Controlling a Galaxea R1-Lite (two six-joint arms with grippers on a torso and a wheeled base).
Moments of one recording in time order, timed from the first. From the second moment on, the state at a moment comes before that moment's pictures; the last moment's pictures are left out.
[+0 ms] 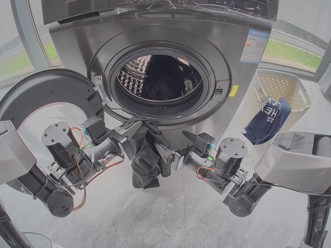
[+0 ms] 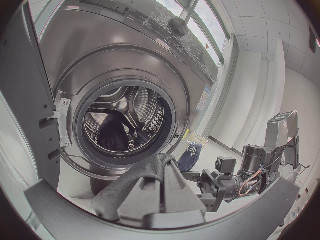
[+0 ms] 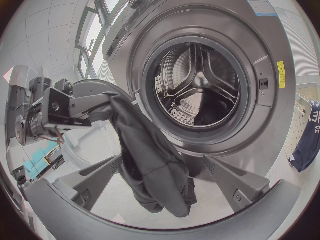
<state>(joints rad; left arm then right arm) -0.49 1.89 -0.52 -1.55 -0.18 -0.14 0.73 2.27 -0.86 -1.53 -0.07 0.12</state>
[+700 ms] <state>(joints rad) -0.49 1.88 -0.52 -1.55 -0.19 -0.15 0.68 2.39 -0.89 -1.53 -0.06 0.10</state>
